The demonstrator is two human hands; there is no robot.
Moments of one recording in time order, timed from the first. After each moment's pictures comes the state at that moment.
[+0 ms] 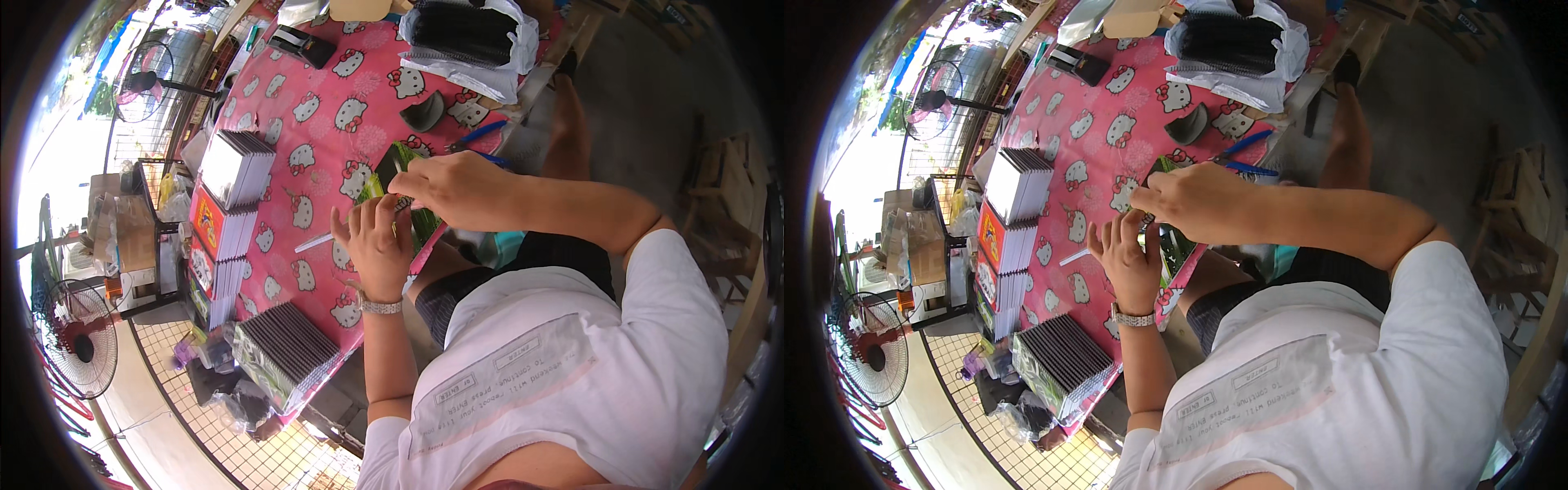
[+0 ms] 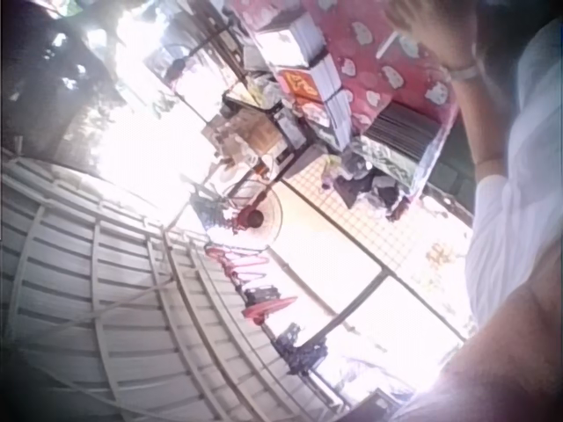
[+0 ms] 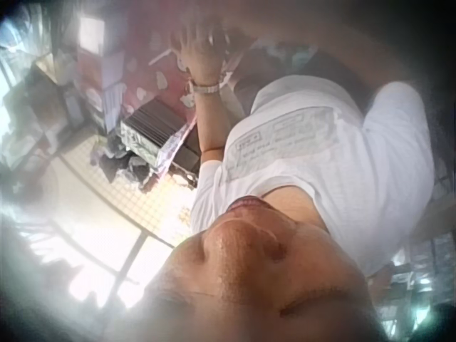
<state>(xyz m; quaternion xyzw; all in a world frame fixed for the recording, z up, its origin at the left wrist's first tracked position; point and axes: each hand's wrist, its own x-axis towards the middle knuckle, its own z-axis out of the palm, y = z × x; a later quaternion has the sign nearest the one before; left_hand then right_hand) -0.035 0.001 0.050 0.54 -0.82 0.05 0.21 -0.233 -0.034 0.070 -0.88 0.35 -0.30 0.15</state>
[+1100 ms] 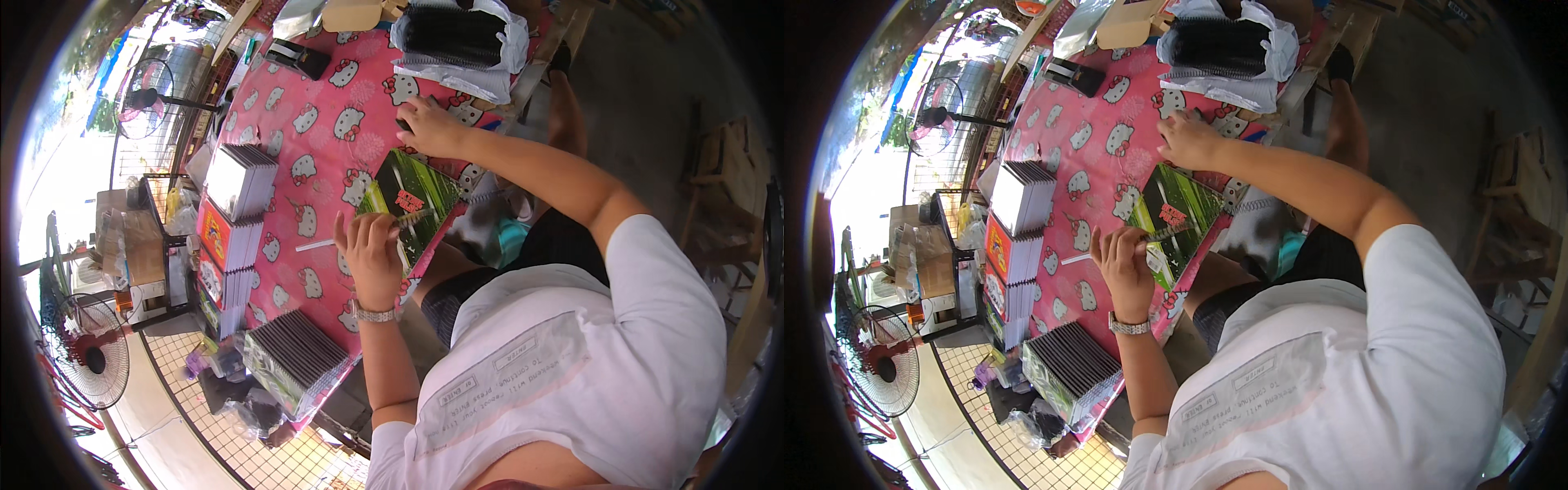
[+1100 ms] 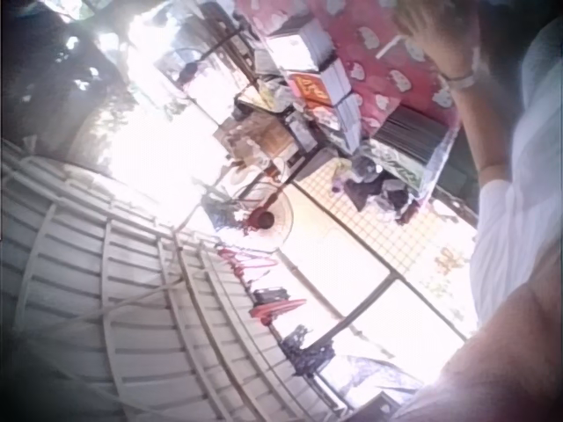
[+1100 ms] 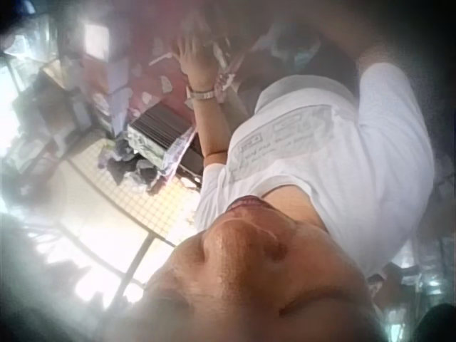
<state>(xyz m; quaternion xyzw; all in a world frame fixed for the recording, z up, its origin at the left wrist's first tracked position) -0.015 0.003 0.048 0.49 -0.84 -0.01 0.22 -0.221 -0.144 -0.052 -0.76 0.50 -0.35 0.25</state>
